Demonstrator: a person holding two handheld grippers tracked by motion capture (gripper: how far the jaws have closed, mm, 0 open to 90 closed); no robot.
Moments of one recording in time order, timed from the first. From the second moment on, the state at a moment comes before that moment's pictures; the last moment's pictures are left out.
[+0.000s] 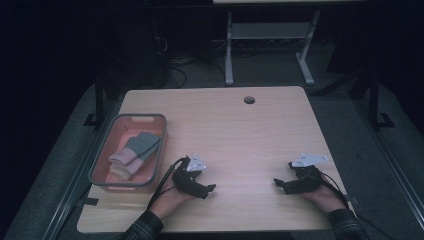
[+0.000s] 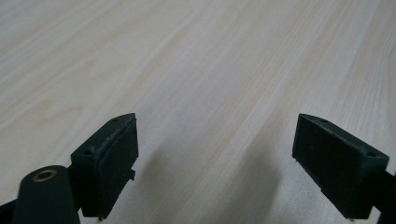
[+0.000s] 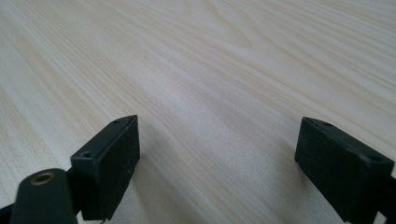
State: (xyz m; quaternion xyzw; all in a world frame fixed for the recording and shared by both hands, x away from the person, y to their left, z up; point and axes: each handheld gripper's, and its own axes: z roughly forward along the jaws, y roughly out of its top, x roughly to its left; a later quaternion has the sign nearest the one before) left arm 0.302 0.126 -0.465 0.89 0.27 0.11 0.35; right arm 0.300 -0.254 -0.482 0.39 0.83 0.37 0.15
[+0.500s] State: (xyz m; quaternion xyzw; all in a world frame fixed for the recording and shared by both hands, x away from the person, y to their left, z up) left arm 0.303 0.128 -0.478 0.89 0.25 0.11 0.37; right arm 0.300 -0.254 -0.482 0.39 0.83 0.37 0.15
